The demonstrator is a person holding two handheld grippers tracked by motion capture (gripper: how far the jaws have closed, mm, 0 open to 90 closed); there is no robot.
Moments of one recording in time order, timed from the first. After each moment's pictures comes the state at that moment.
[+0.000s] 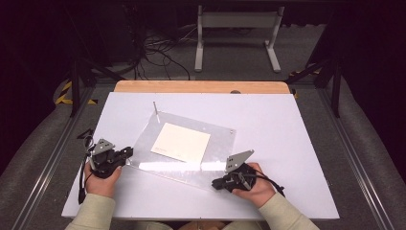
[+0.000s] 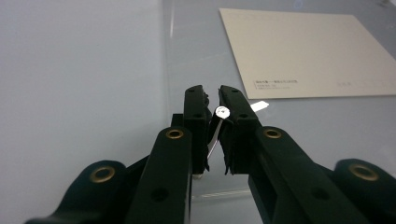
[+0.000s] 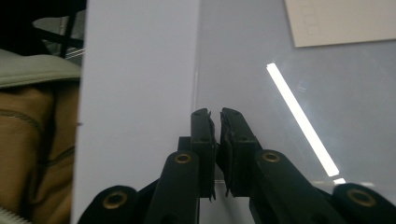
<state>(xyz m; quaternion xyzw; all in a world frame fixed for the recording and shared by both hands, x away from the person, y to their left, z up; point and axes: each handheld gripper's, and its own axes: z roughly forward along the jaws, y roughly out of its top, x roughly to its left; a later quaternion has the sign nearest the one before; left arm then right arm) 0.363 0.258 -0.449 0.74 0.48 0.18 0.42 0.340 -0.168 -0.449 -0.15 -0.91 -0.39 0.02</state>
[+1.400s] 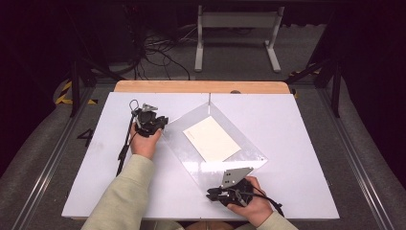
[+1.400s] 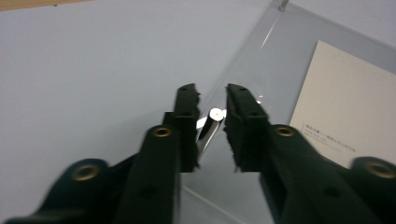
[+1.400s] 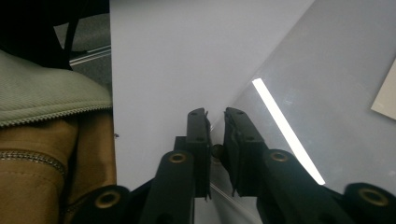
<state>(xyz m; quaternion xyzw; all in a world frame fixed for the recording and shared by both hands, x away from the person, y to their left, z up) 0.484 0.156 -0.434 0.75 0.49 0.17 0.41 0.303 -0.157 -0.455 -0.16 -0.90 -0.41 -0.02</state>
